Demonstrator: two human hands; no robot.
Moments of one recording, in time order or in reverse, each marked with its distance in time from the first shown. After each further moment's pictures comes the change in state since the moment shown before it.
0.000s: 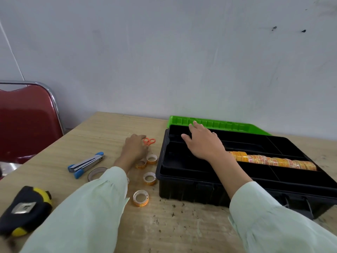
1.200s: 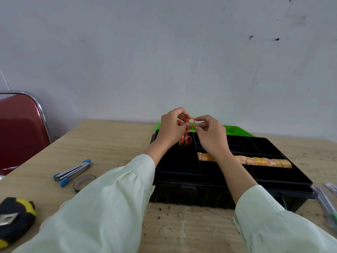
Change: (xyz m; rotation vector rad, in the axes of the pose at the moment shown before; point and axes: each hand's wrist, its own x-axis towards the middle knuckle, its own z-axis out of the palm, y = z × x) left_hand -0.038 0.166 -0.022 -0.633 0.127 0.476; right_hand -0.015 0.040 -0.031 0.722 0.446 0.134
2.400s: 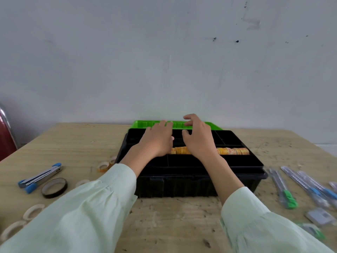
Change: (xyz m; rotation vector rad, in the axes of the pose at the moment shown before) left_hand -0.032 0.039 0.026 0.809 -0.490 -0.004; right_hand -0.029 0.012 -0.050 -0.213 -0.023 -0.082
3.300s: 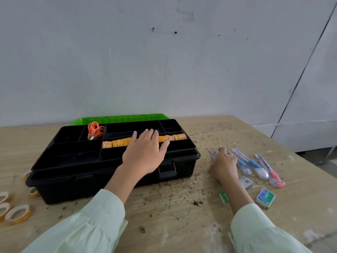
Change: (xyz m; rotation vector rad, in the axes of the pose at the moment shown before) left_hand -0.015 0.116 0.060 0.104 0.025 0.130; right_hand -0.084 0.197 -0.107 -0.442 0.021 0.690
